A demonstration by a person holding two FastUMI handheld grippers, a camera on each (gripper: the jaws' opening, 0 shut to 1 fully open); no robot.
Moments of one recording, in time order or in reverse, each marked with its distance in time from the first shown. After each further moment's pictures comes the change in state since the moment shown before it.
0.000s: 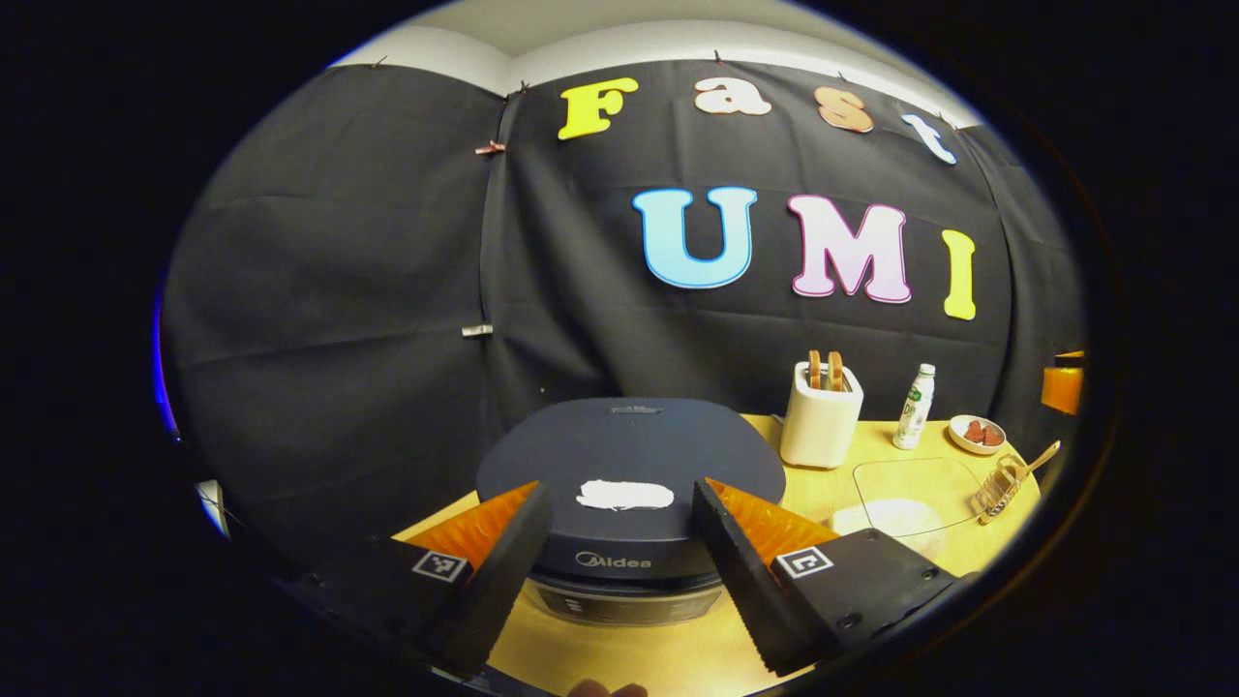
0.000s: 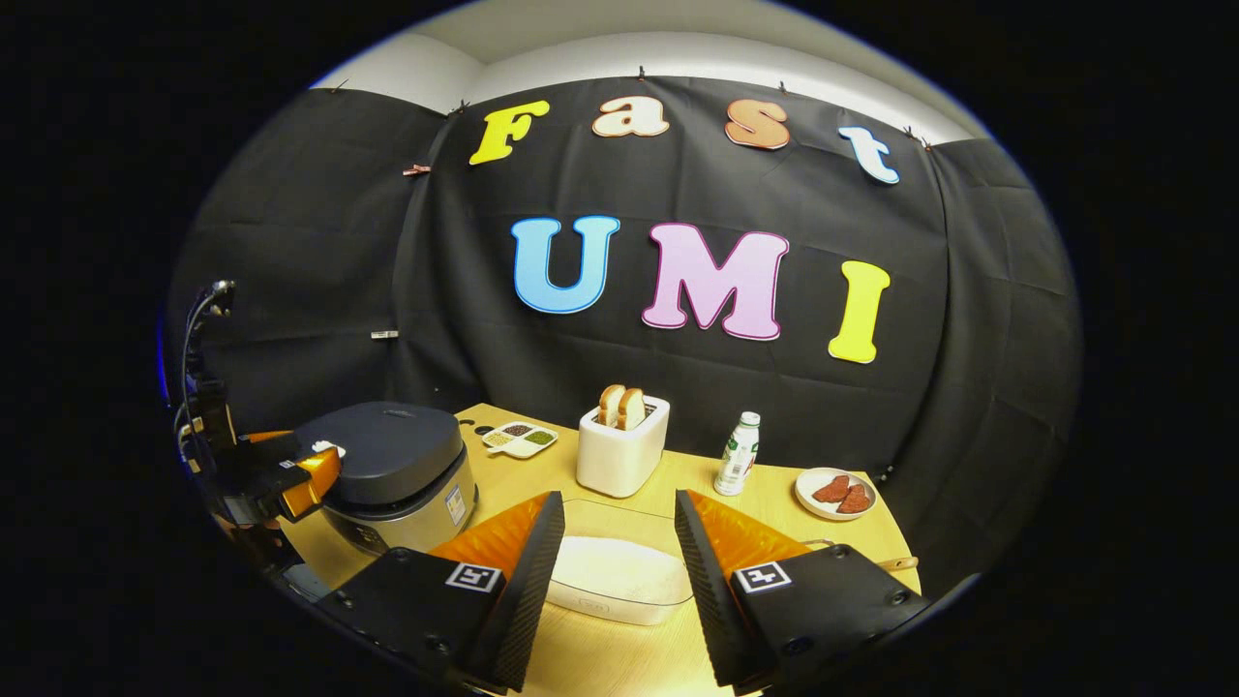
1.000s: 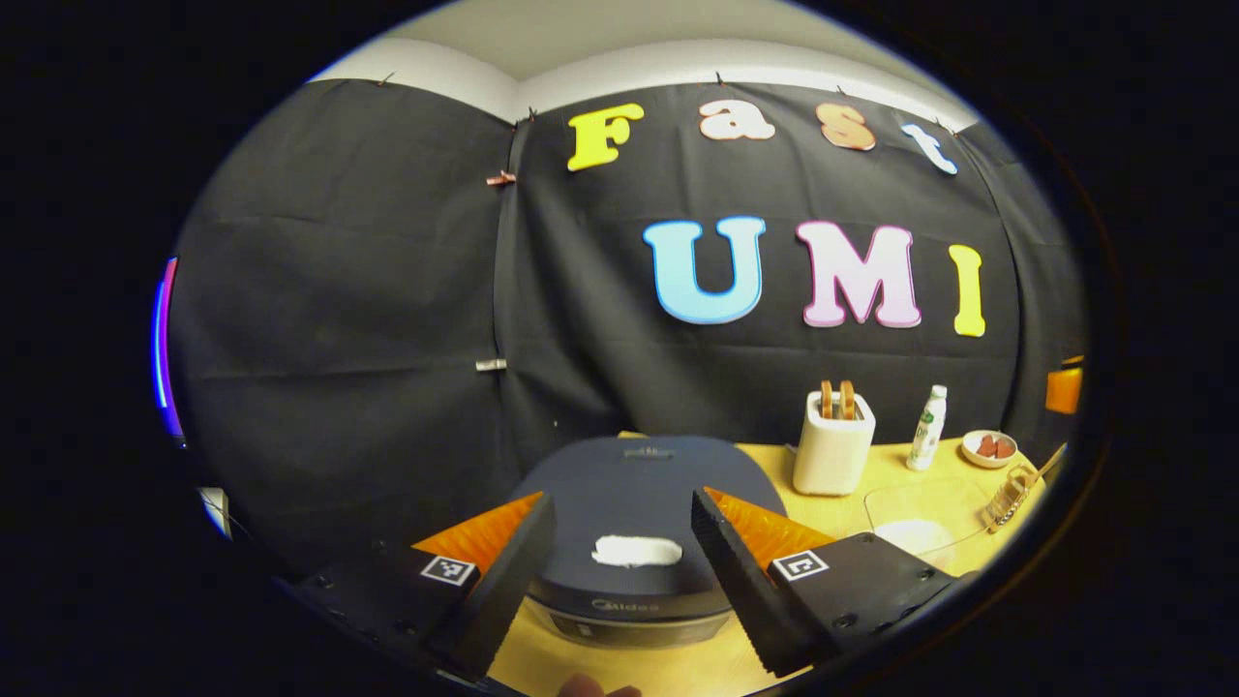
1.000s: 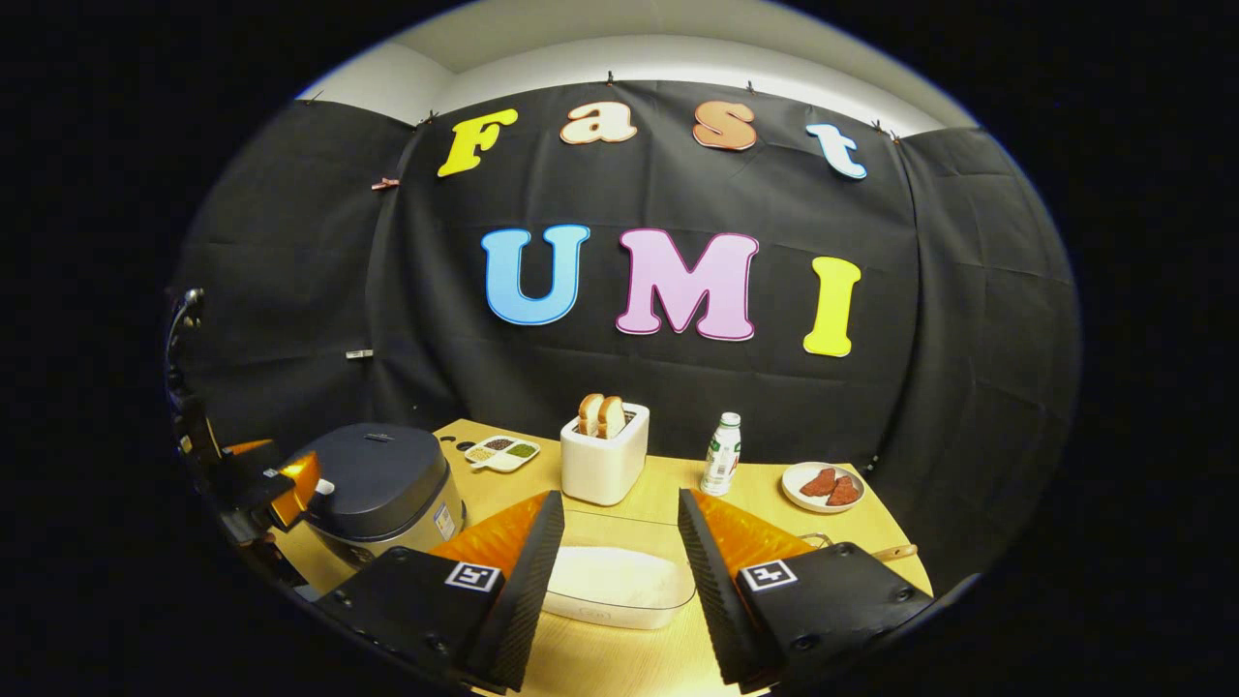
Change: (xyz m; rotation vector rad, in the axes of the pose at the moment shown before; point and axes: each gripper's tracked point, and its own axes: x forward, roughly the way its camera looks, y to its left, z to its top) left arm -0.015 0.009 0.065 0.017 -0.181 0.052; right arm 0.004 -0.007 0.005 0.066 -0.020 -0.077
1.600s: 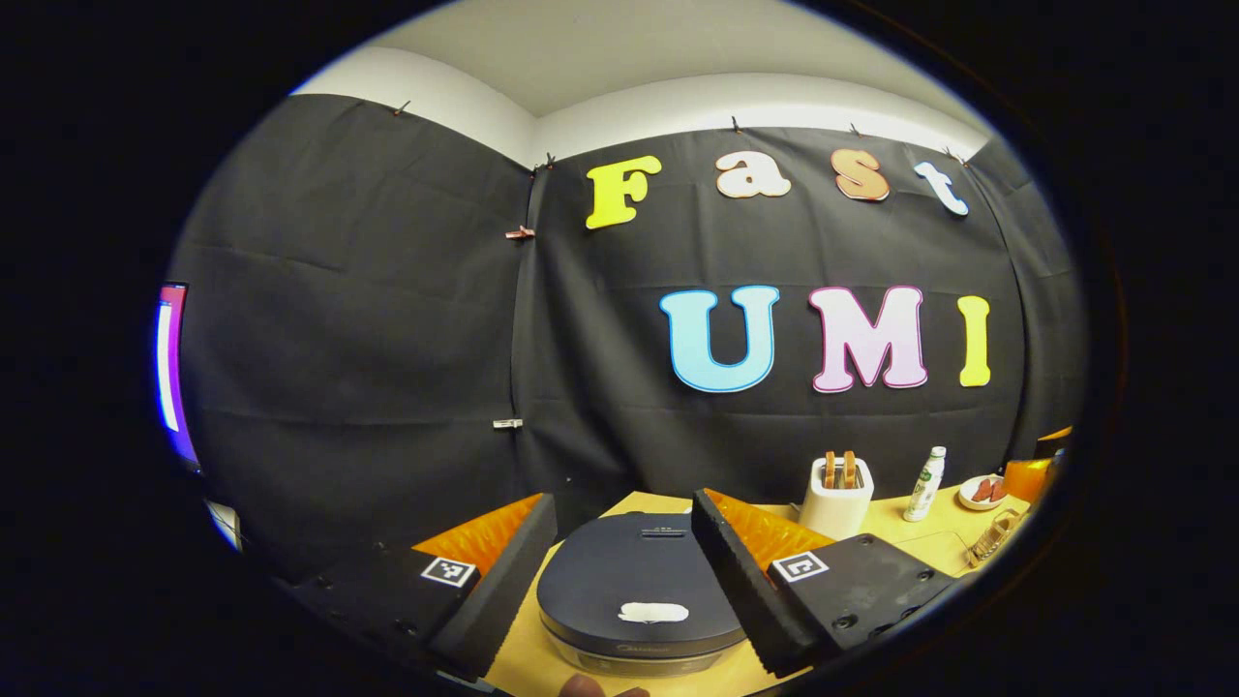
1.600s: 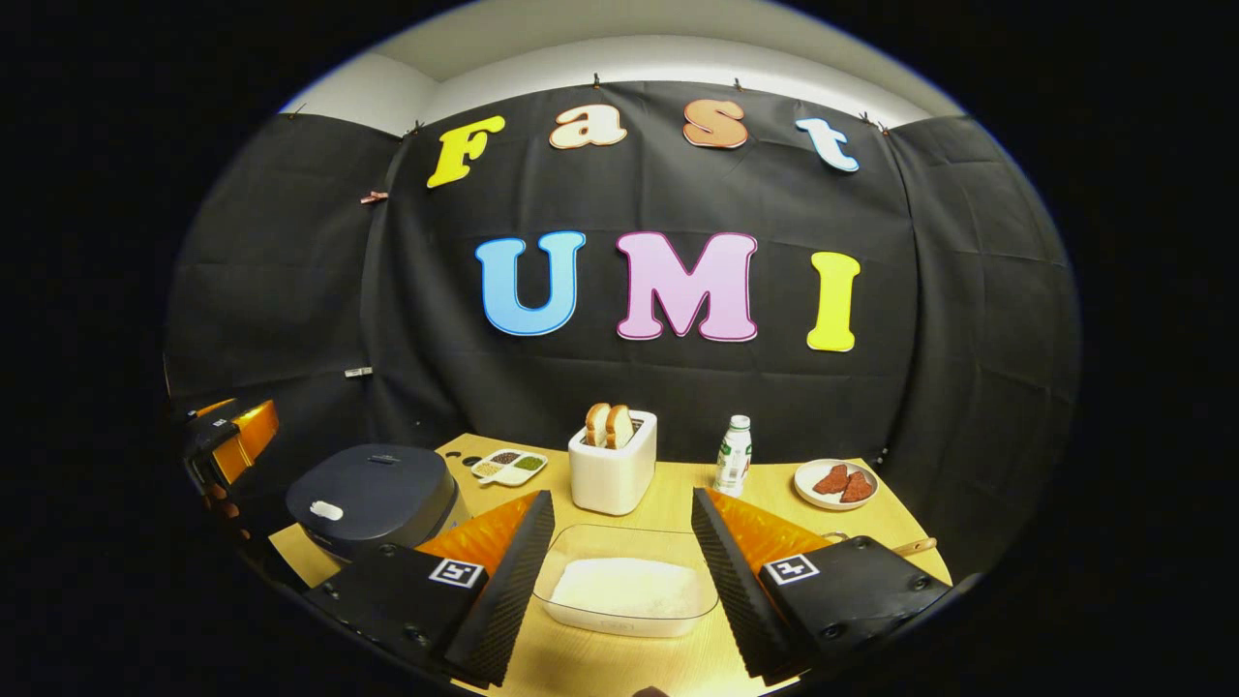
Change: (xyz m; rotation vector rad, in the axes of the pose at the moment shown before) left arm -0.018 0.024 0.070 -0.018 -0.102 0.030; right arm 0.014 0.019 0.011 0.042 -0.019 -0.005
